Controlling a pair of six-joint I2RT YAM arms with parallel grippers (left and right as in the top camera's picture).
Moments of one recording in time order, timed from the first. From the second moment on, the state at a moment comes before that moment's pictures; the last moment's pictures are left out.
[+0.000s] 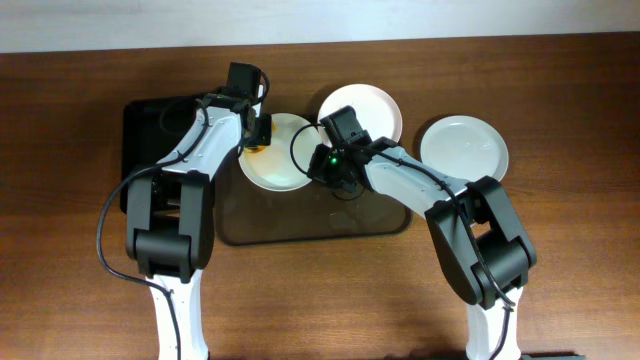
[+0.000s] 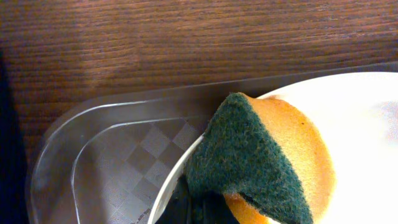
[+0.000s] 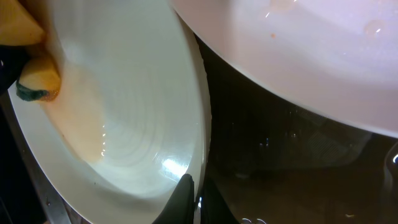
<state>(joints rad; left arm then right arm) -0.20 2.25 1.71 -0.64 -0.09 -0.11 0.50 2.10 1.39 -0.36 -0.26 0.87</state>
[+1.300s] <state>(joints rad) -0.23 2.23 1.71 -1.18 -0.15 -0.09 0.51 2.10 1.39 -0.51 -0.53 0.69</state>
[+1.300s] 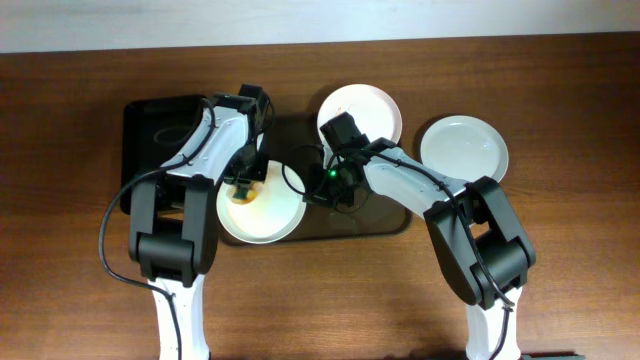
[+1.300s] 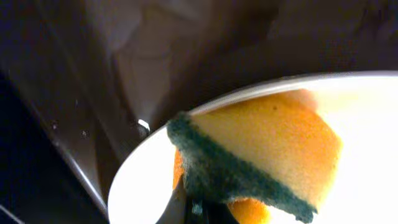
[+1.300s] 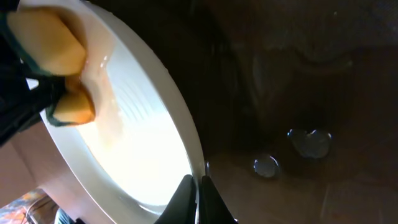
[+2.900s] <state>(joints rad) -0.13 2.24 1.71 -0.94 0.16 -0.12 0.51 2.15 1.39 -0.27 -0.43 0.80</state>
